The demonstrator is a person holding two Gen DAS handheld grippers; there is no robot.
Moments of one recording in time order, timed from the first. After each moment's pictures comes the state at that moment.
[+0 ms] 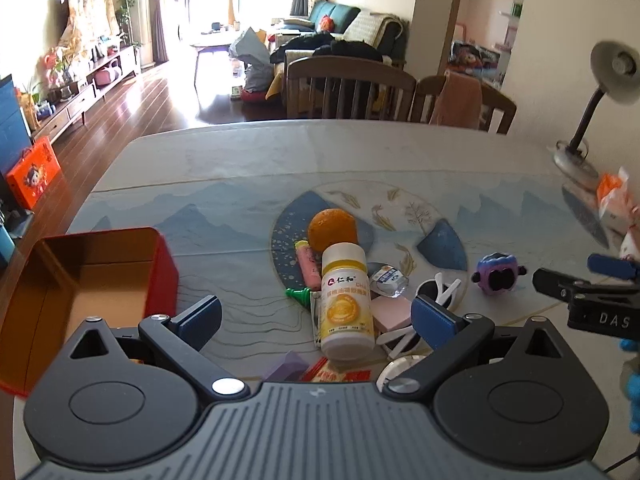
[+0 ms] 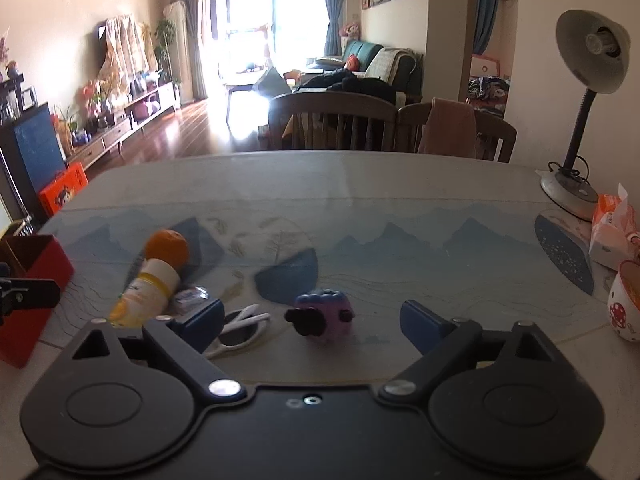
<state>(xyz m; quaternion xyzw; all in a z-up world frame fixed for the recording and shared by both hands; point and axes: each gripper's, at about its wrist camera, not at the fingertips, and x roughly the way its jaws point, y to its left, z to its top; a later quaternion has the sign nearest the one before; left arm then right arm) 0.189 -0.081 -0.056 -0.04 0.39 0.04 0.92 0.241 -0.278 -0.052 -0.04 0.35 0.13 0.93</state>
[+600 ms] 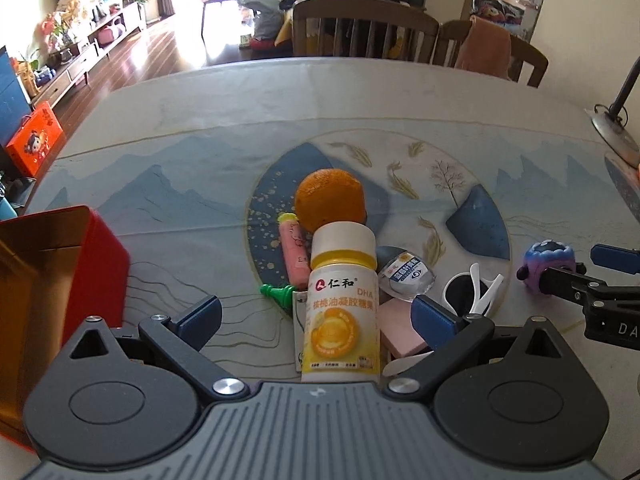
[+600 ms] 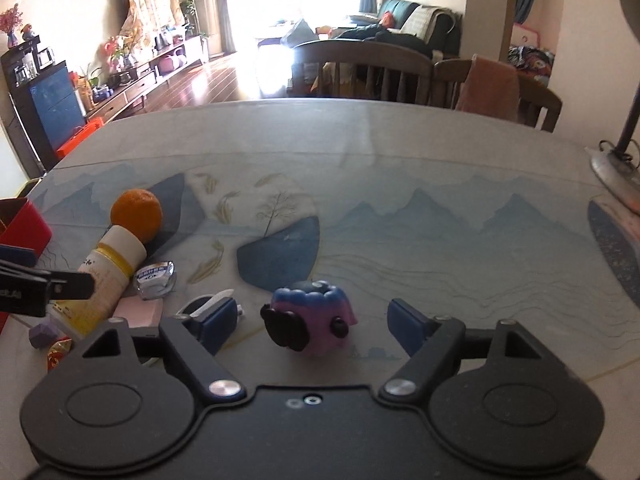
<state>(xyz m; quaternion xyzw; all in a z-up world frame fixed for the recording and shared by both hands) 0.268 -0.093 -0.114 -0.04 0.47 0.05 0.88 0.298 -0.289 -0.086 -0.05 0.41 0.19 0.89</state>
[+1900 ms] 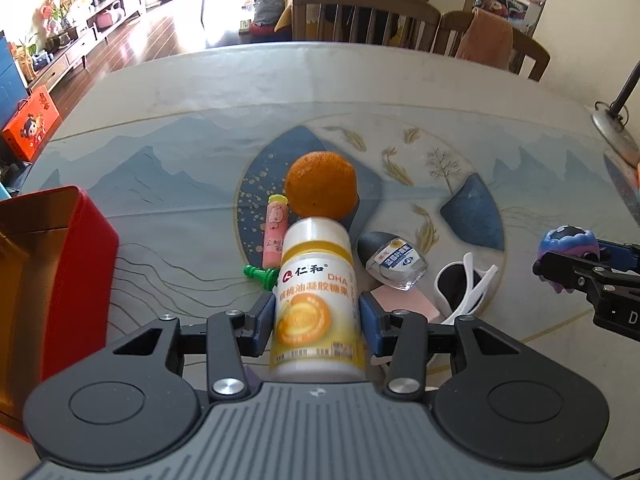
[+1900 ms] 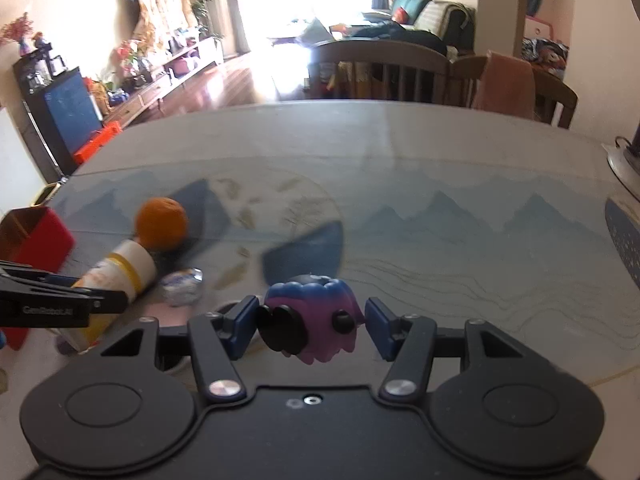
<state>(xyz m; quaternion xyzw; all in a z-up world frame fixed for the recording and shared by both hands) 0.261 -0.095 -0.114 -0.06 0.48 0.05 0.87 0.291 -0.279 -0.065 -0.03 0.40 0.21 0.89</state>
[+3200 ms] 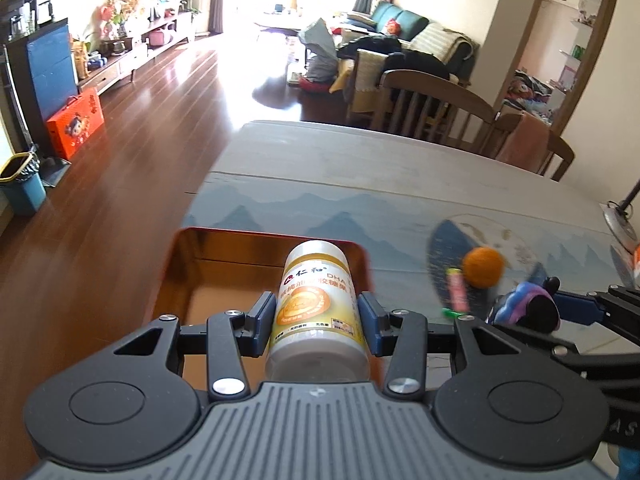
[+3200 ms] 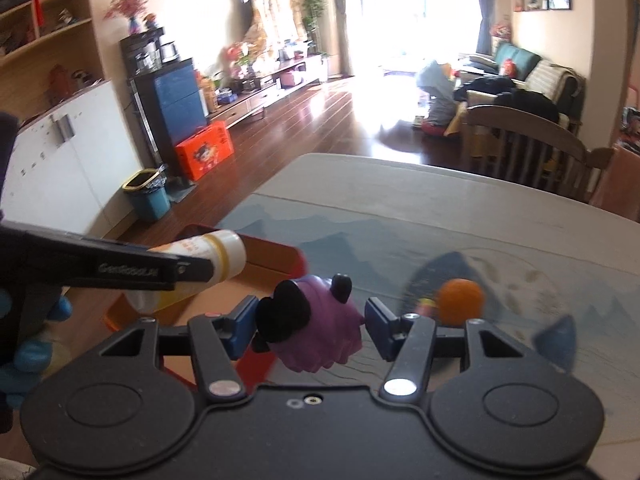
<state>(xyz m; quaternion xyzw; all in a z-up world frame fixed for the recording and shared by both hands) 0.167 0.113 -0.043 -0.12 0.40 0.09 0.90 0.211 -0.042 0.002 -0.07 0.36 0.34 0.87</state>
